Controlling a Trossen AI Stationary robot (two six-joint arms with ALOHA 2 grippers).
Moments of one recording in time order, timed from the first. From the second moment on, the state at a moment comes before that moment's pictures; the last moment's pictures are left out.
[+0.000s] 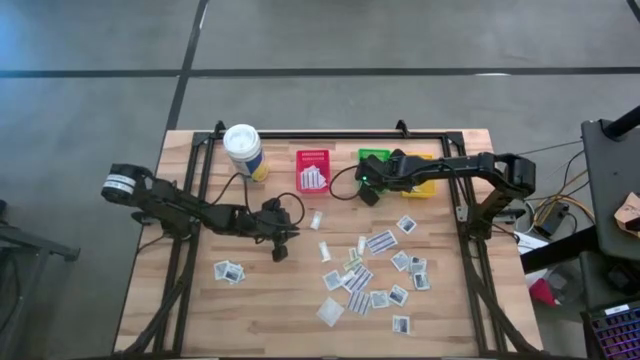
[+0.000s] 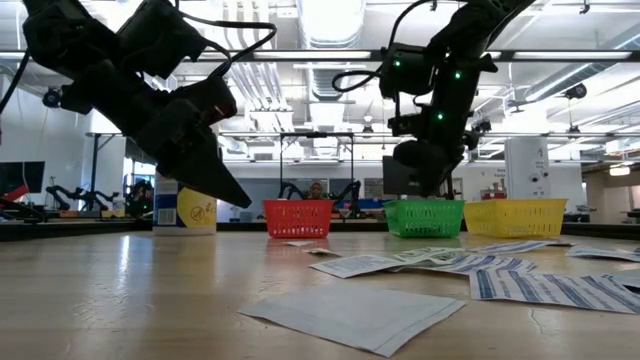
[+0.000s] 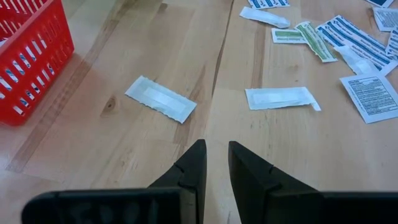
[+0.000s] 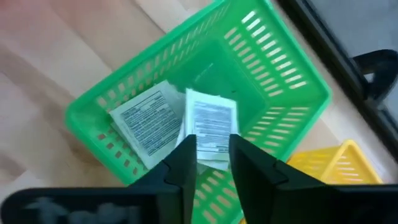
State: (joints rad) left arm -0.13 1.44 0.49 0.32 -0.21 -0.27; right arm -0.27 1.64 1.02 -0.65 0.49 0.39
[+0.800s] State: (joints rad) left arm -0.13 1.44 0.49 0.32 -0.20 -0.29; right arm -0.03 1.51 1.06 -0.65 0.20 0.51
